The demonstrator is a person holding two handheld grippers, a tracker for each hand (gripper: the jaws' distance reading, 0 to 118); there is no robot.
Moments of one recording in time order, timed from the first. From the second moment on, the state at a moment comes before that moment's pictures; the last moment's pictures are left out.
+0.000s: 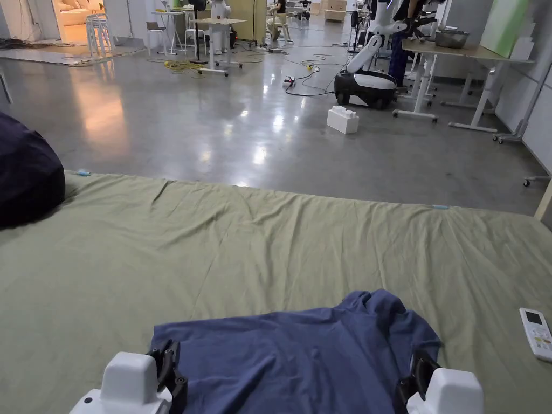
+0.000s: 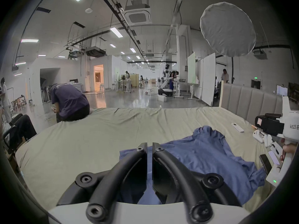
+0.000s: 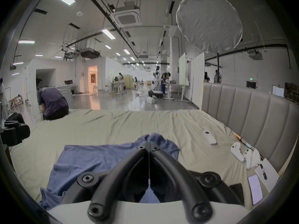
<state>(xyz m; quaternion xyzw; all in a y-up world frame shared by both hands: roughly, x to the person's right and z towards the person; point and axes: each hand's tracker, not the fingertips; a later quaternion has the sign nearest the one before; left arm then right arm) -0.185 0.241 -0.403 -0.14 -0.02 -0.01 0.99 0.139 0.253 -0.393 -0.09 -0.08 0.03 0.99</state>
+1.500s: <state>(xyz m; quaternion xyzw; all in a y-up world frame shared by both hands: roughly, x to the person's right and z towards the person) -0.236 0.102 -0.710 -0.48 0.01 -0.08 0.87 0.202 0.166 -0.482 -0.26 -0.10 0.02 0.96</state>
